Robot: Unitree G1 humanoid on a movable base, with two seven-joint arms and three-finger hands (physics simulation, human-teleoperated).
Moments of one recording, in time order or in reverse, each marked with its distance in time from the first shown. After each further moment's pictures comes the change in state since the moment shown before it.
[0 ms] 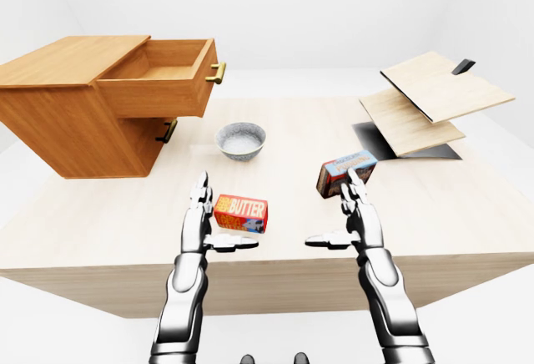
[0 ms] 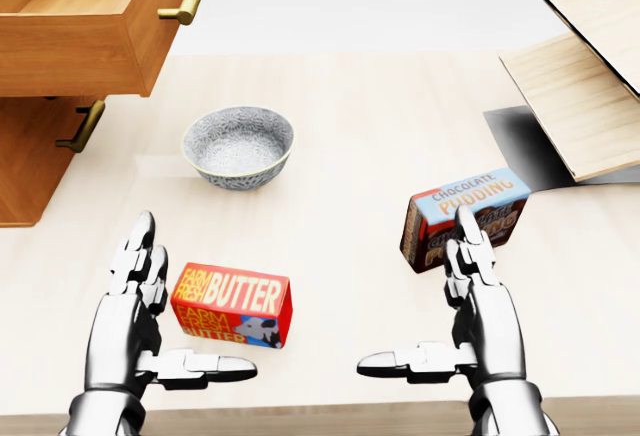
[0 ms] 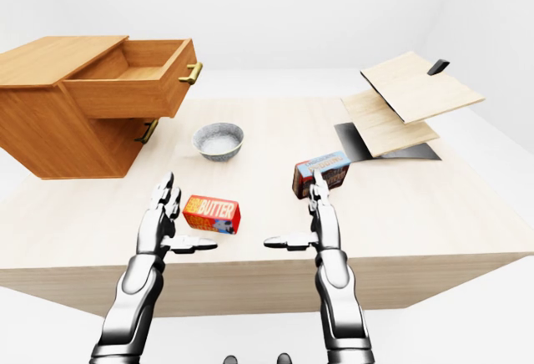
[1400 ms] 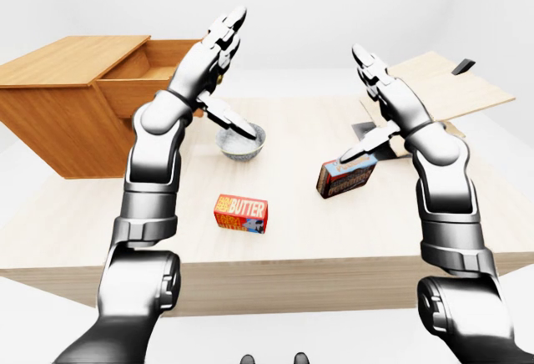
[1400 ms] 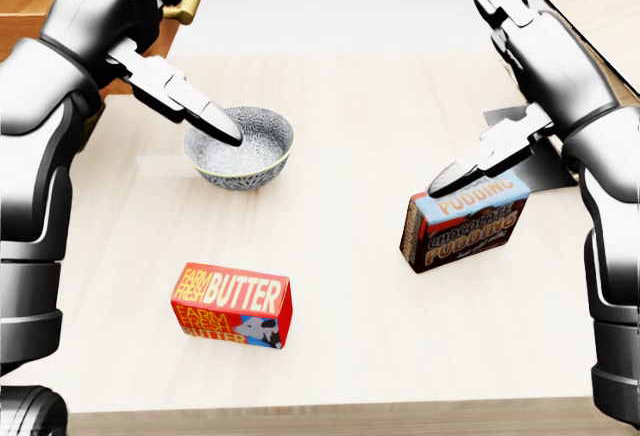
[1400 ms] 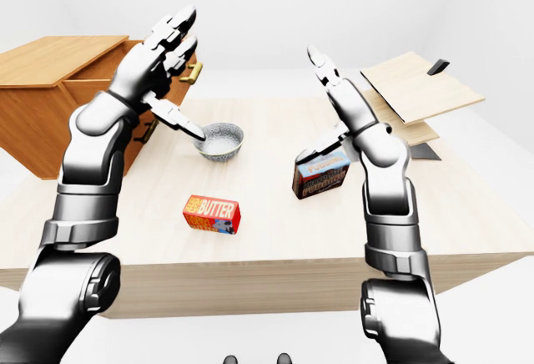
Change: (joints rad) left arm -0.950 0.264 0.085 0.312 0.082 0.086 -0.478; right arm -0.698 -0.365 -0.147 0.131 -0.262 0.077 0.447
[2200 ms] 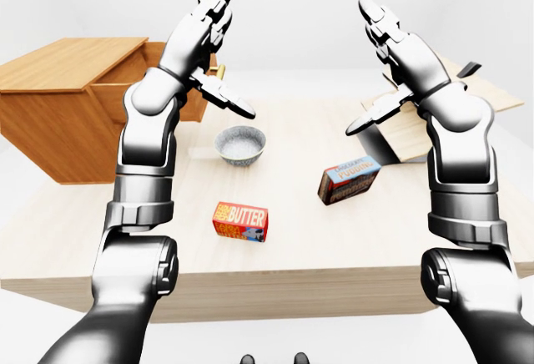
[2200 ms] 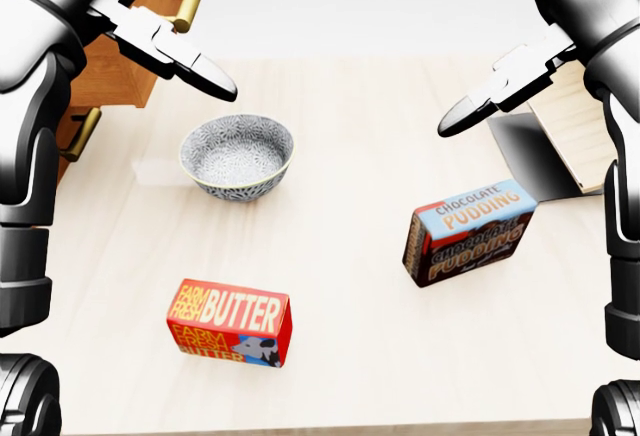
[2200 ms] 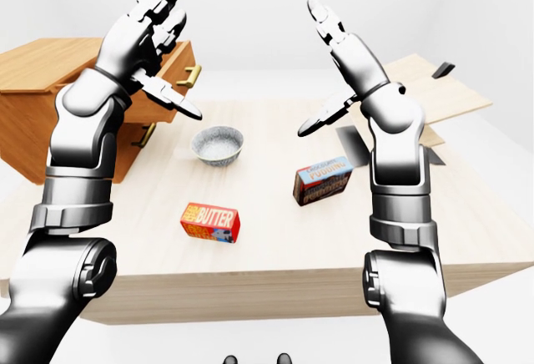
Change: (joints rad) left arm -0.128 0.030 0.007 0.092 -0.004 0.000 0.043; right arm -0.212 -0.058 0.005 0.090 -0.045 0.000 0.037
